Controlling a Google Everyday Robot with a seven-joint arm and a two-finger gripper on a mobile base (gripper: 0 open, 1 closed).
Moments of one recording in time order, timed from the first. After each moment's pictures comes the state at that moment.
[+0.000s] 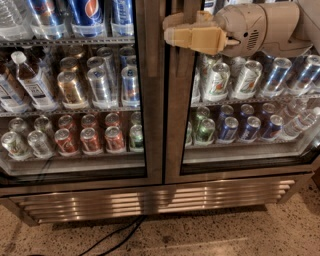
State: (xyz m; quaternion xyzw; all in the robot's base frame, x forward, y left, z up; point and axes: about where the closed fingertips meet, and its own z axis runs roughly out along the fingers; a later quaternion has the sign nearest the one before) arm 0.512 -0.035 1.057 -0.56 0.45 0.54 0.45
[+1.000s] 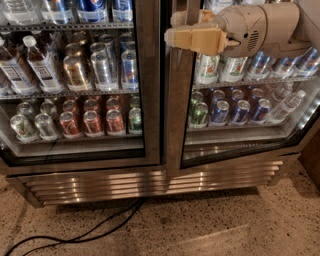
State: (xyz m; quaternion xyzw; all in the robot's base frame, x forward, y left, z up) arm 0.512 -0.035 1.057 -0.56 0.45 0.54 0.45
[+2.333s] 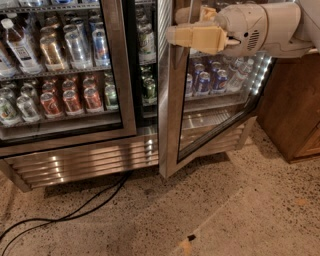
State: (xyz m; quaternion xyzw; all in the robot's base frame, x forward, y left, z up) arm 0.512 -0.035 1.057 -0.56 0.45 0.54 0.45
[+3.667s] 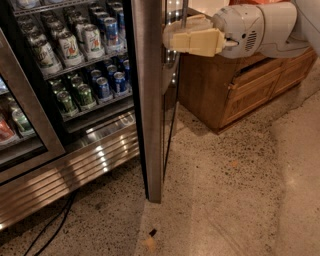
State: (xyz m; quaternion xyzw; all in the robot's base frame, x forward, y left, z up) arm 0.512 -0.035 1.057 -0.56 0.45 0.54 0.45
